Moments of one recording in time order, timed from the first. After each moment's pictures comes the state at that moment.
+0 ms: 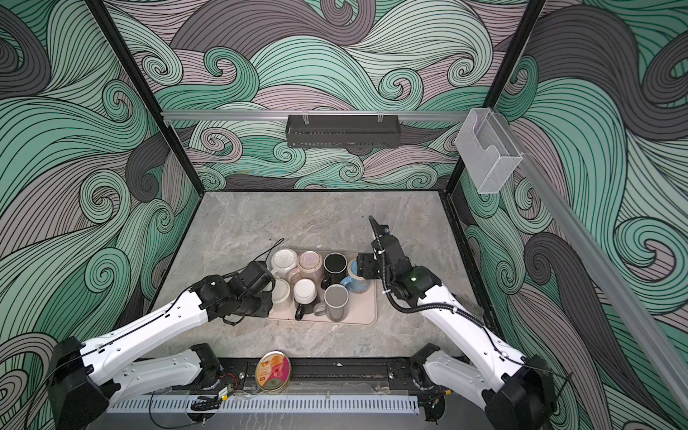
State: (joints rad) left arm -0.79 1.07 0.79 -0.96 -0.13 -0.66; right arm 0.57 1.05 0.84 -0.55 0.14 0.43
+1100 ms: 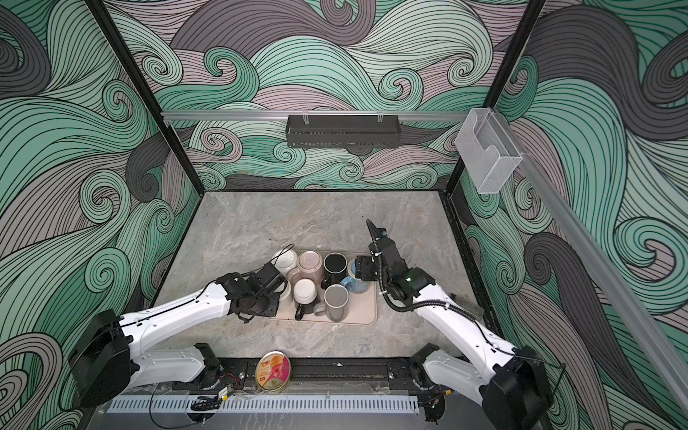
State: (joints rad) left arm -0.79 1.25 0.75 -0.85 -0.17 -0.66; right arm 0.58 1.09 0.79 -0.48 0.13 0.45
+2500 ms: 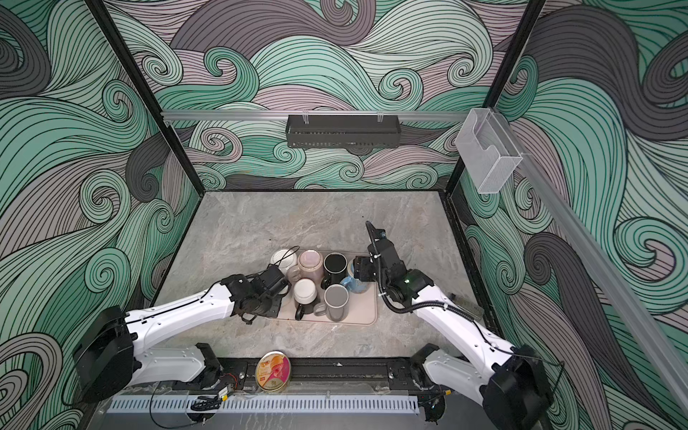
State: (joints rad) left arm -0.83 1.25 0.75 -0.84 -0.25 -0.64; right arm 0.59 1.08 0.77 -0.43 0.12 0.48
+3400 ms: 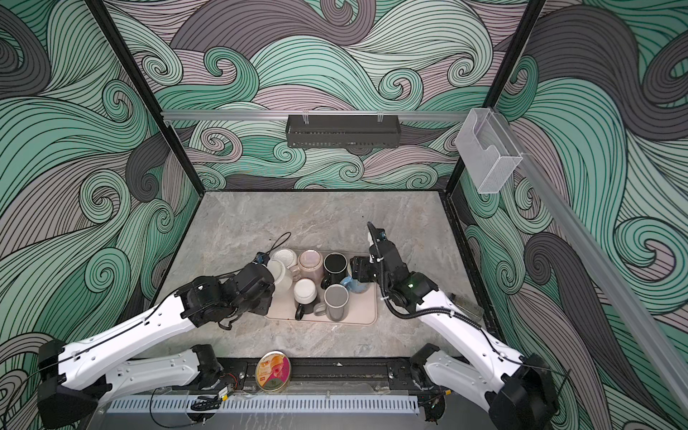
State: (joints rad) left arm -0.95 0.99 0.95 -1.02 -0.33 -0.62; right arm 0.62 1.03 0.77 -0.41 0.07 0.50
